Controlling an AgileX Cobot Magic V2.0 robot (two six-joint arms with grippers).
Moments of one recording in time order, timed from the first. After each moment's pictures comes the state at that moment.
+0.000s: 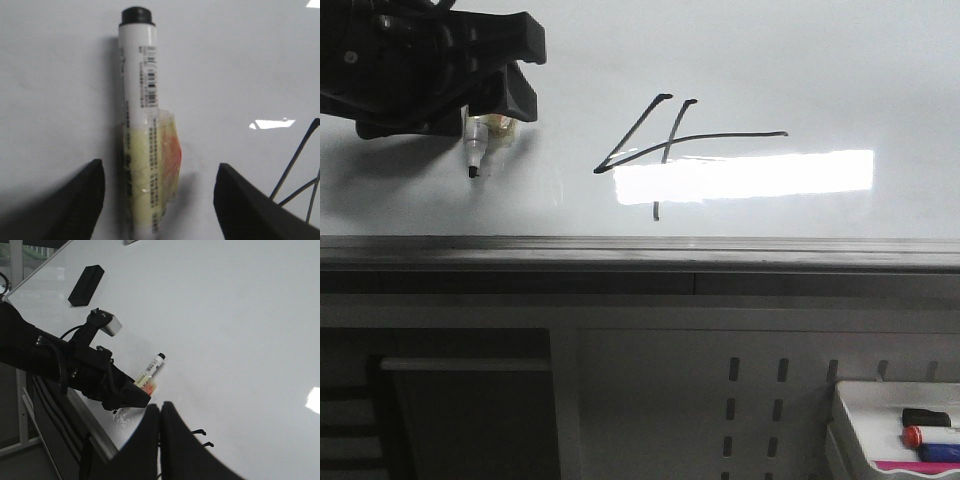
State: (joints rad) left arm -0.63 1.44 -0.76 -1.07 -0.24 0.64; right arm 0.52 0.70 -0.71 0.98 0.30 -1.26
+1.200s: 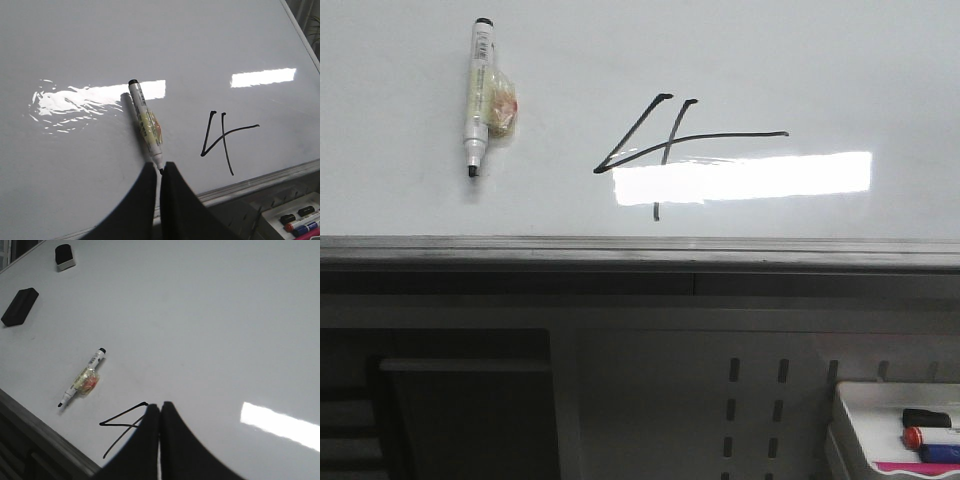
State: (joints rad) left arm -0.60 0.33 -0.21 -1.08 -0.06 0.98; right arm 0.52 0.23 -0.30 1.00 0.03 -1.26
